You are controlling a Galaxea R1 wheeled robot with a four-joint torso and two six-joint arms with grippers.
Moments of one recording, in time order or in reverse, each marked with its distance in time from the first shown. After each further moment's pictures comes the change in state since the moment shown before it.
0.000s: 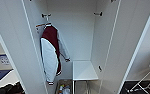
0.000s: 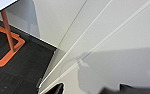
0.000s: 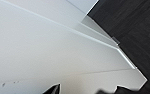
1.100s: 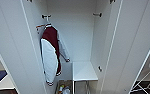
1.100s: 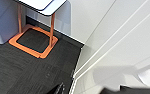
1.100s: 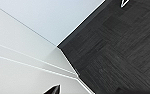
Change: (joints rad) left arm 0.518 -0.365 0.063 -0.057 -0.531 0.119; right arm -0.027 -0.289 -0.091 -0.063 0.034 -0.053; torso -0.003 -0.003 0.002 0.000
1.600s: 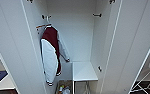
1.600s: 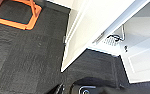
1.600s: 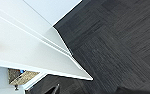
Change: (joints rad) left arm 0.244 0.064 0.121 -0.001 -0.010 0.257; right arm -0.269 0.024 0.061 -0.004 0.169 -0.117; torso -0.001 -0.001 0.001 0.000
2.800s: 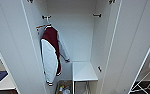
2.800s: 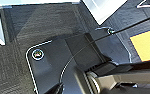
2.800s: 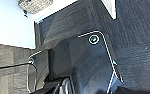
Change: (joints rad) left arm 0.154 0.805 -0.558 0.047 0.167 0.500; right arm -0.377 0.434 -0.176 -0.067 0.042 -0.367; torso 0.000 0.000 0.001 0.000
